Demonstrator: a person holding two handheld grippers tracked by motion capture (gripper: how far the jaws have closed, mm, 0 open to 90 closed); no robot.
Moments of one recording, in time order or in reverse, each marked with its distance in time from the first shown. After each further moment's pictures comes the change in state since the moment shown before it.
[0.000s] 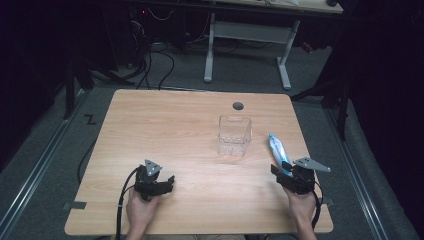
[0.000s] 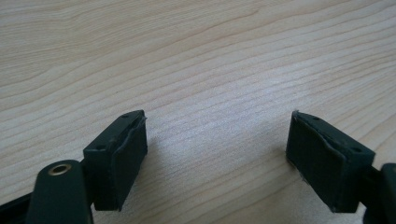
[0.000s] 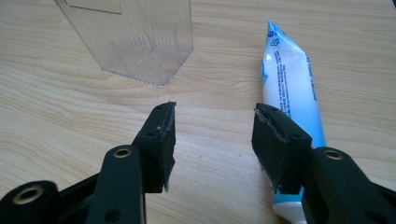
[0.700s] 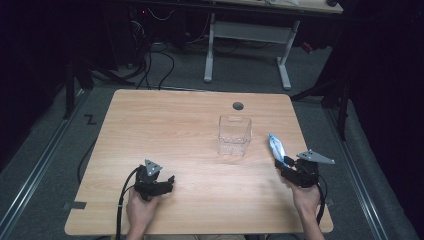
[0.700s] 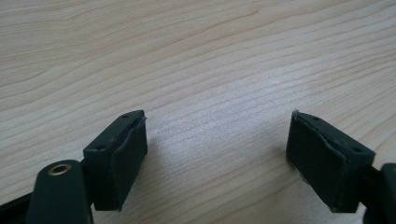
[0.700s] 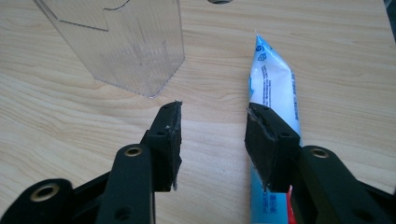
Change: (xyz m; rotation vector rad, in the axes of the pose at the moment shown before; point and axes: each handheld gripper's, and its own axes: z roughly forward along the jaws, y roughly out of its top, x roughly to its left) left arm 0.000 0.000 0.000 0.001 0.000 0.000; right arm -0.015 0.016 0.001 0.012 0.010 -0.006
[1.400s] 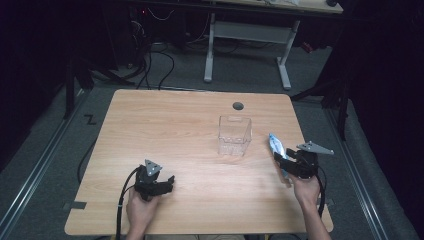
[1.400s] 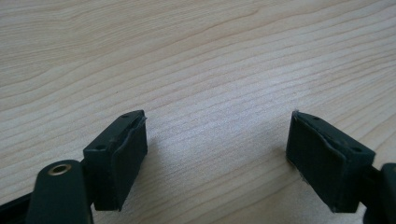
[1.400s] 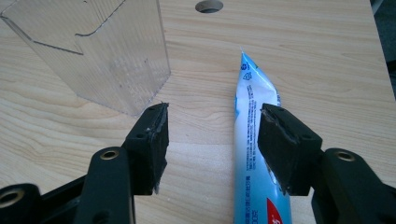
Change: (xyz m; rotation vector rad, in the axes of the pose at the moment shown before) left arm 0.000 0.000 0.000 -0.002 0.002 0.000; right arm -0.011 0.018 0.014 0.001 -0.021 0.009
